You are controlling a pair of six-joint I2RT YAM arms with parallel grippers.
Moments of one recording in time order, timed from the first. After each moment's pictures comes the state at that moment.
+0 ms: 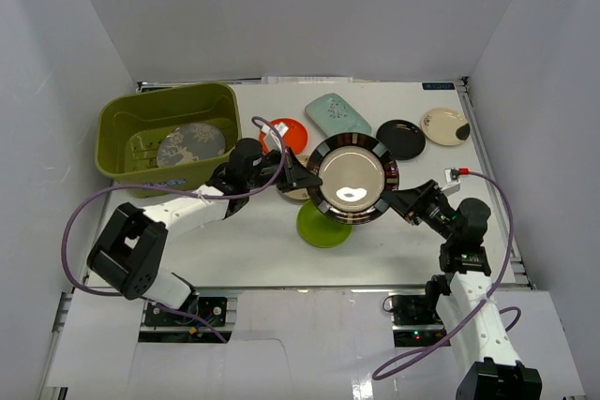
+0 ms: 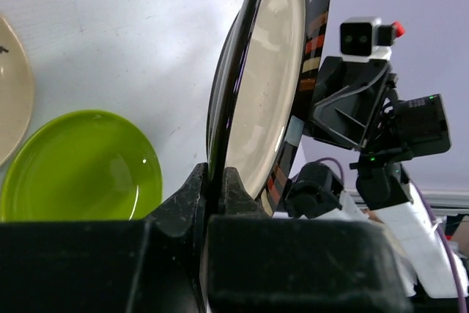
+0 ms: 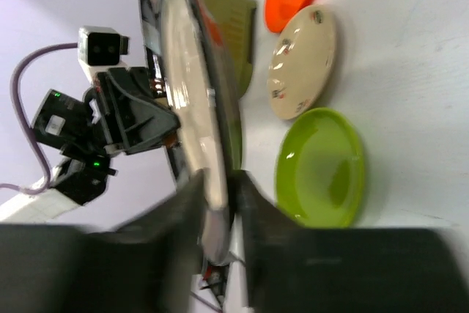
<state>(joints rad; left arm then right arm) -0.60 1.48 0.79 0.42 0.56 -0.93 -0.06 0.54 0.18 0.24 -0.76 1.09</state>
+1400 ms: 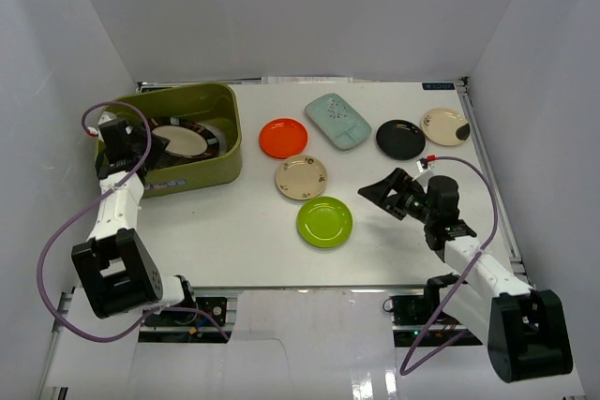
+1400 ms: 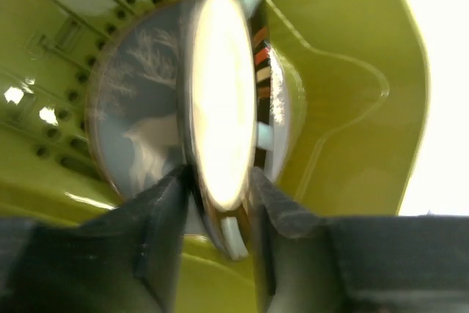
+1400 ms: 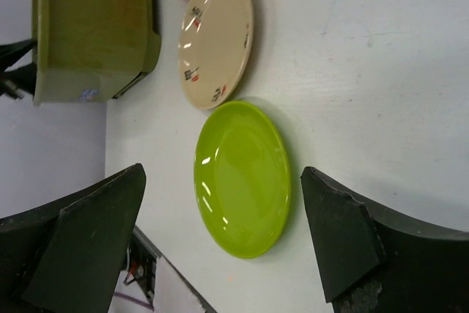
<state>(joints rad) 0.32 1.33 0.95 -0.21 0.14 -0.74 0.17 0.93 0.29 0.24 -0.55 0.81</state>
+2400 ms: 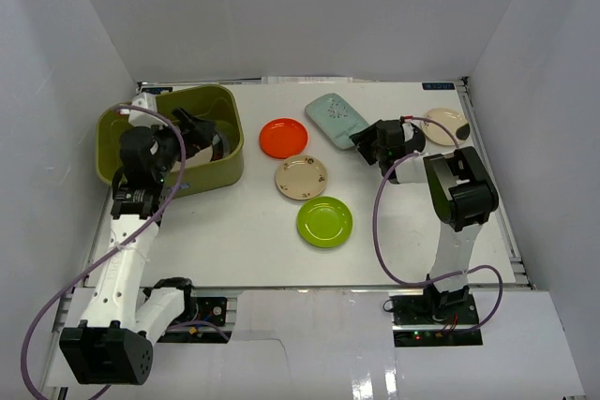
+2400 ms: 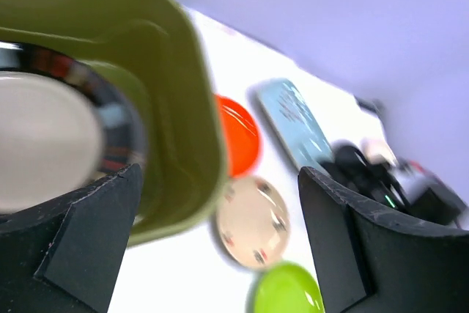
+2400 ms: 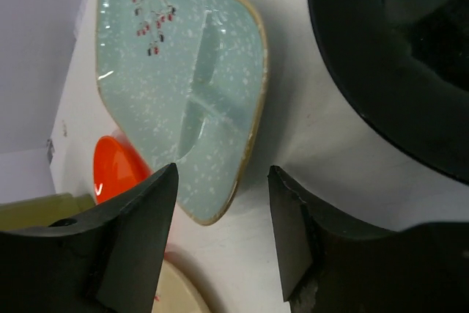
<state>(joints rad) 0.02 0.93 0.90 -0.13 0.10 -0.56 0.30 1.92 0.94 0.48 0.05 1.08</state>
